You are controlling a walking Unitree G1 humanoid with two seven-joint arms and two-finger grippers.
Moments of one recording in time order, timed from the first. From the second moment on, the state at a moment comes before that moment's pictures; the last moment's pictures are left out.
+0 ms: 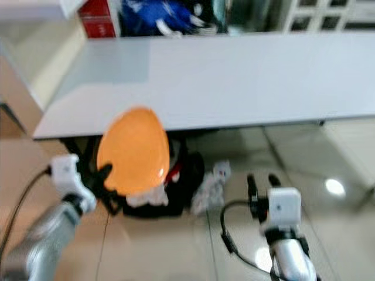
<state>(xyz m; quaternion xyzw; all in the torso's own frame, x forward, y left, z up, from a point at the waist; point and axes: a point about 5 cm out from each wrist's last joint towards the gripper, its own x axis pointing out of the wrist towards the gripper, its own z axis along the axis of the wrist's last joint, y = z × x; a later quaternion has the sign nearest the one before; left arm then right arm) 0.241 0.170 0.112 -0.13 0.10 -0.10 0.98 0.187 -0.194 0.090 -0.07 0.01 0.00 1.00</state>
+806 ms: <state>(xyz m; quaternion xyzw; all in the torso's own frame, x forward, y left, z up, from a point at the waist) 0.291 0.126 0.182 -0.09 -0.03 -0.20 0.98 0.184 -0.202 0.035 -0.06 0.06 0.01 1.00</state>
